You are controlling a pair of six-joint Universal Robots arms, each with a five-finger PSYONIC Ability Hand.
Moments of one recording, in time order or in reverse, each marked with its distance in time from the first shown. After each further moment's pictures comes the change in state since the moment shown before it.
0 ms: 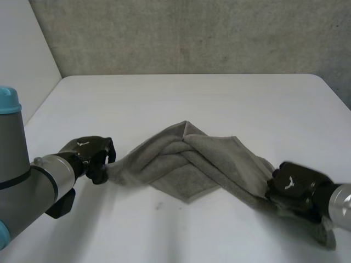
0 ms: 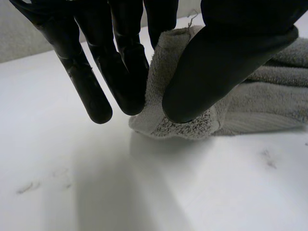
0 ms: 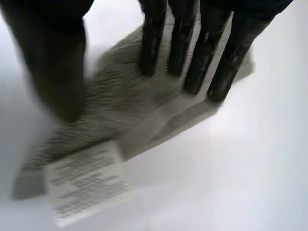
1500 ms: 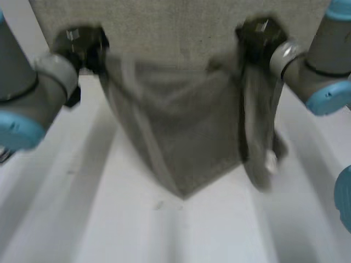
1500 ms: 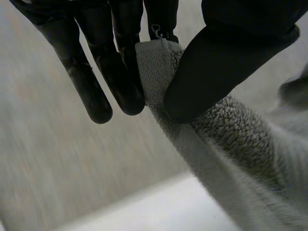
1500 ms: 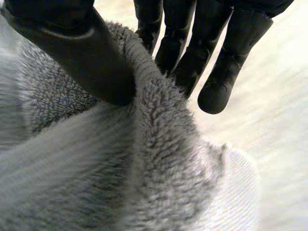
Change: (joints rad) left arm 0.017 -0.242 0.641 0.235 -0.020 0.004; right arm 0.245 0.871 -1.644 -0.195 0.169 0.916; left_hand -0.001 0.001 0.001 0.002 0.000; right_hand 0.750 0.787 0.761 0.757 0.763
